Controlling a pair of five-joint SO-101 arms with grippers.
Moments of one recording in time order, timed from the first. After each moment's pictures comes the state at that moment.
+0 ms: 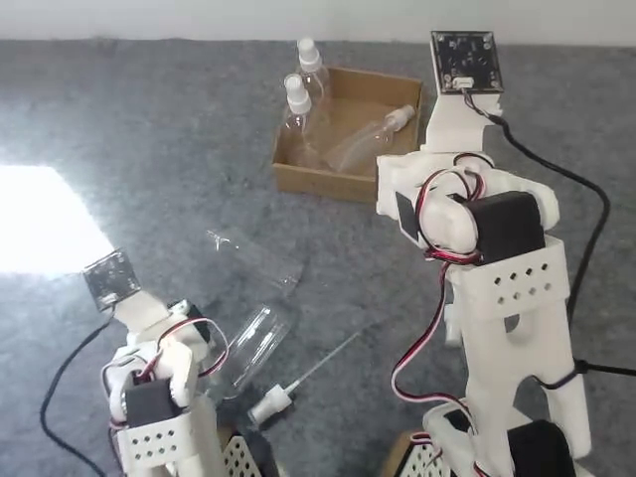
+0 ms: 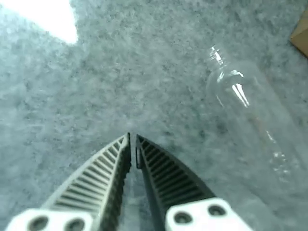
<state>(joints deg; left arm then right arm) -19.2 -102.9 97.1 70.7 26.2 -20.3 -24.1 -6.1 86.2 -13.4</state>
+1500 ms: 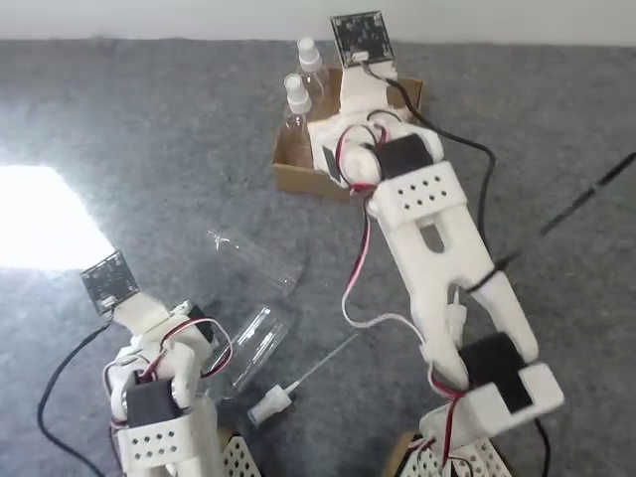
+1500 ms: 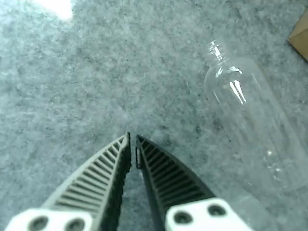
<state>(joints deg) -18.0 -102.9 97.1 71.7 28.2 -25.8 3.5 -8.1 56.9 -8.5</state>
